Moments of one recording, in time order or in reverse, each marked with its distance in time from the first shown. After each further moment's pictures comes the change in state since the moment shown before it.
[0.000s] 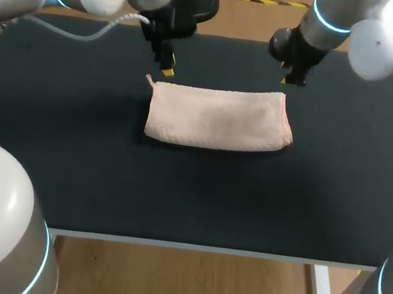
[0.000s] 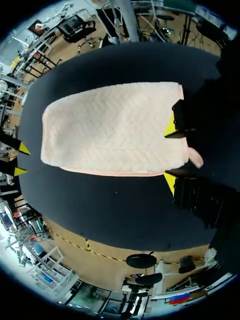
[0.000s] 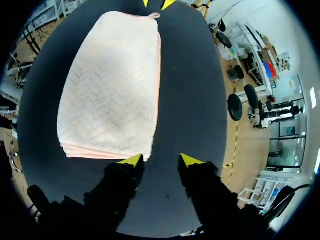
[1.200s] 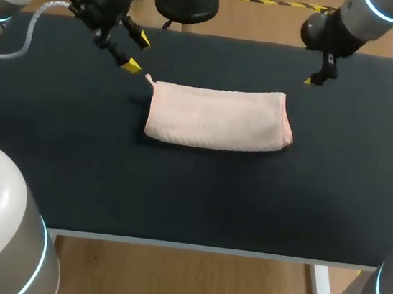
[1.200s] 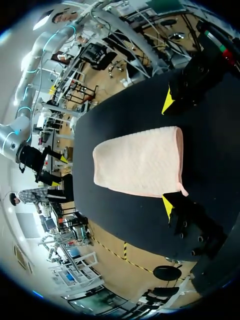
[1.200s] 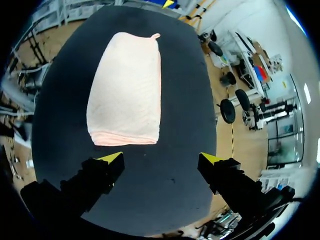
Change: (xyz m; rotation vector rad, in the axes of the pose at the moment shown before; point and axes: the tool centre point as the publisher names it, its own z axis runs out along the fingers) left arm 0.058 0.040 -0.079 0.453 0.138 0.044; right arm 0.022 -0.026 -0.078 -0.105 0.002 0.094
